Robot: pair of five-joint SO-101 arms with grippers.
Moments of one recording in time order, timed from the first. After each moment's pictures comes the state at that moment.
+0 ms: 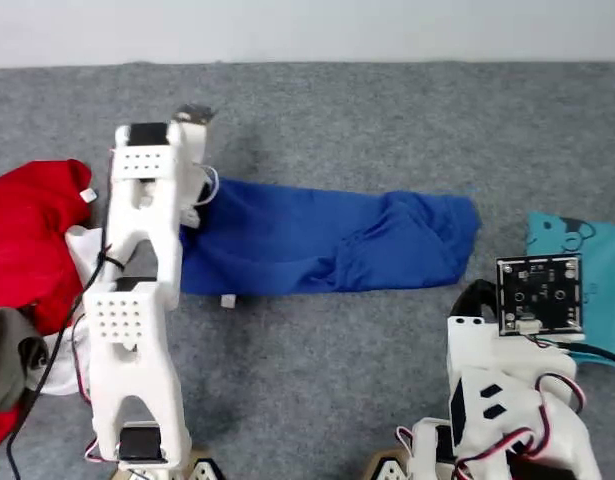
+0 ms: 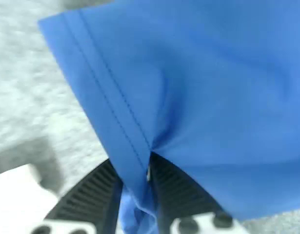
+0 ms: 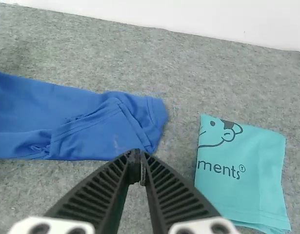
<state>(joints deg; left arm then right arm) -5.9 47.0 -42.8 99.5 -6.1 5.8 -80.3 30.8 88.5 12.1</state>
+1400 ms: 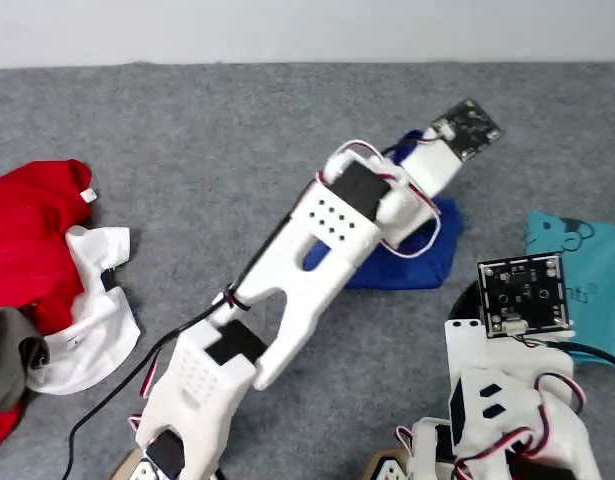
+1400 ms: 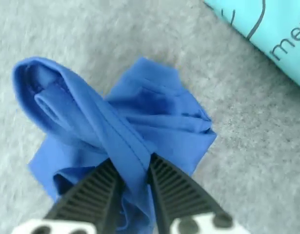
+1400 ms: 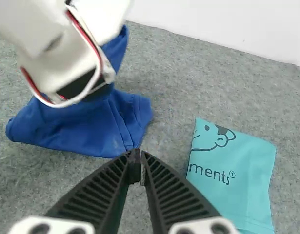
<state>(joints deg) 39.2 36.8 -46.4 82.5 -5.0 5.8 -80.3 30.8 88.5 16.7</state>
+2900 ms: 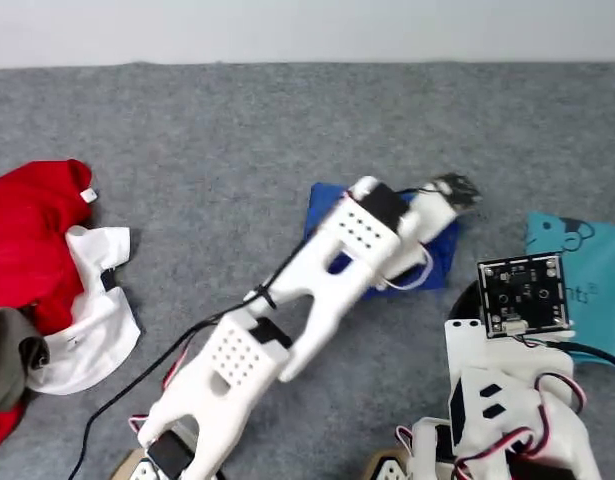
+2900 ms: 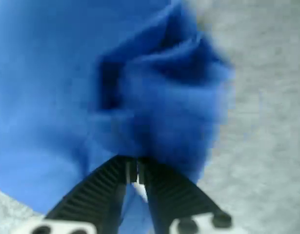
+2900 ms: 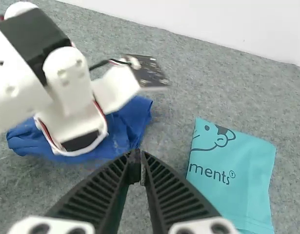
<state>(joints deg) 42.0 50.6 -54.3 99.0 -5.8 5.8 -80.3 30.8 88.5 16.7</state>
